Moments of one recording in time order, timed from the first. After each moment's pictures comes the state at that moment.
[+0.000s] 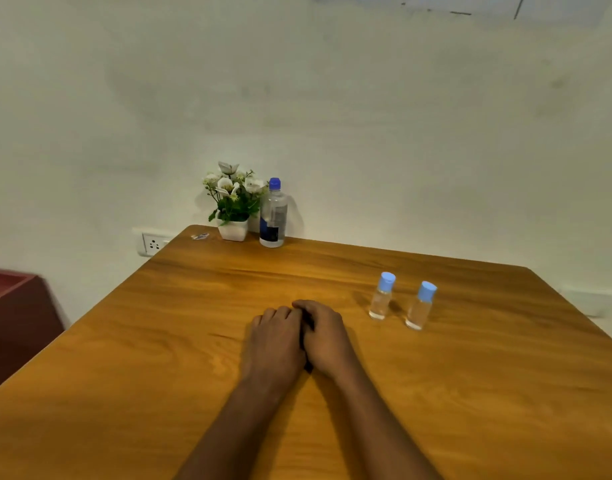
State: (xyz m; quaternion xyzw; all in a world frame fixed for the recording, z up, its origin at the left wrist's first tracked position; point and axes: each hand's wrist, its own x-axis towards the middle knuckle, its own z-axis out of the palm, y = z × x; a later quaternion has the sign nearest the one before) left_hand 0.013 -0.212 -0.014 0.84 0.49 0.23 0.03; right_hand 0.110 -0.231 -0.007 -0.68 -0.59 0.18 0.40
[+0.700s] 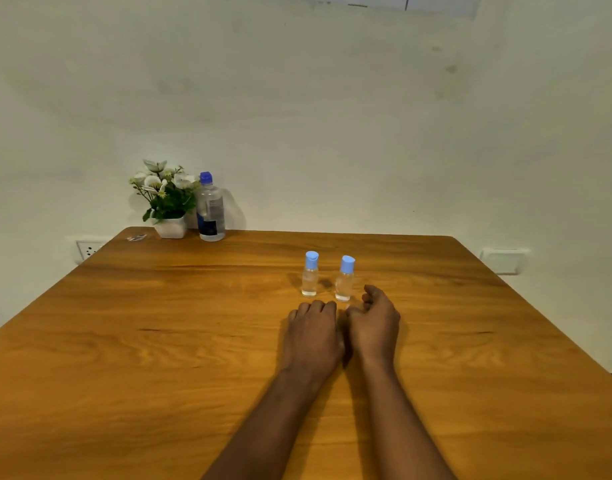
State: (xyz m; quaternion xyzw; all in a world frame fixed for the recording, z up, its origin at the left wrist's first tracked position) left_hand 0.138 -0.302 -0.005 0.88 0.40 0.25 0.08; right_hand 0.232 -0.323 -0.009 -0.78 -0.27 0.04 0.56
